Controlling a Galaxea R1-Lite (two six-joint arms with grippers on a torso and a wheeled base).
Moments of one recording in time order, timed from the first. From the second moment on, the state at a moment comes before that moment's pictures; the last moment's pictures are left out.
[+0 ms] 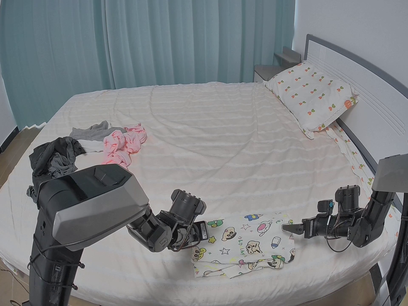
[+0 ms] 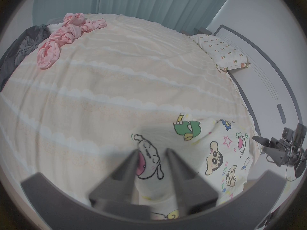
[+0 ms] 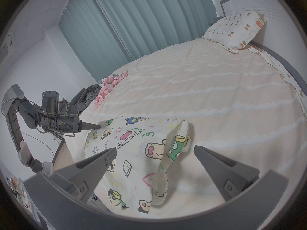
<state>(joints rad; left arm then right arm) -0.61 2.43 -1.12 -0.45 0.11 -0.67 0.11 2.23 -0.43 -1.11 0.43 0.09</state>
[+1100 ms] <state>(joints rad) -0.53 2.40 -0.86 -0.83 0.11 -0.69 0.10 2.15 -0.43 -1.13 0.44 0.13</state>
